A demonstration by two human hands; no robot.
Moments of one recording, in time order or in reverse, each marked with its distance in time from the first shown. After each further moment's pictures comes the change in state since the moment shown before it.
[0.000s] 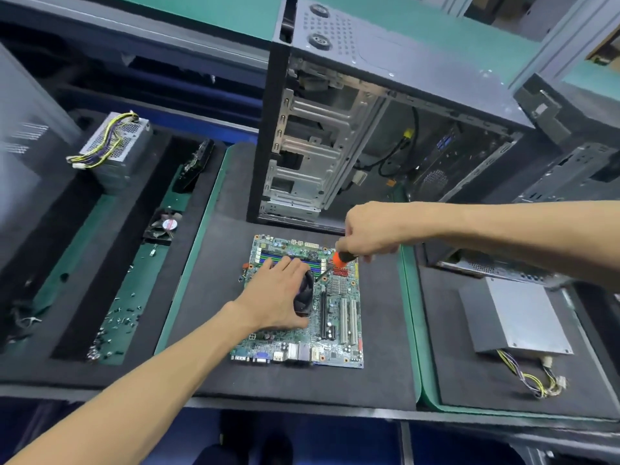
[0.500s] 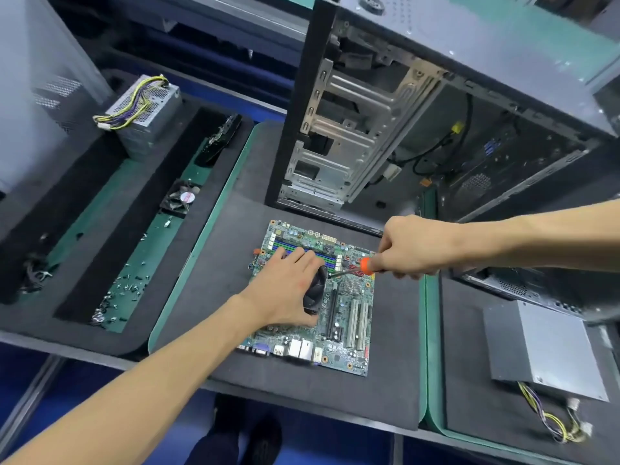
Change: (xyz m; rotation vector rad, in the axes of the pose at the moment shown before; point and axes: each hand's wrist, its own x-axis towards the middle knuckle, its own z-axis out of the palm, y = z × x) left_hand -0.004 0.006 0.009 -0.014 0.118 -0.007; right_hand 0.005 0.025 0.022 0.096 -0.026 -0.004
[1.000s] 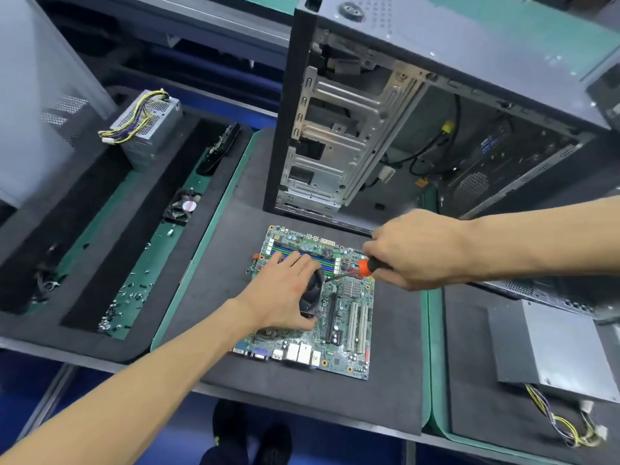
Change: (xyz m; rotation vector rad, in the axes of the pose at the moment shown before) left_hand -0.001 0.001 -0.006 0.029 -0.079 -0.037; right_hand -0.004 0.015 -0.006 -0.826 0.180 -0.473
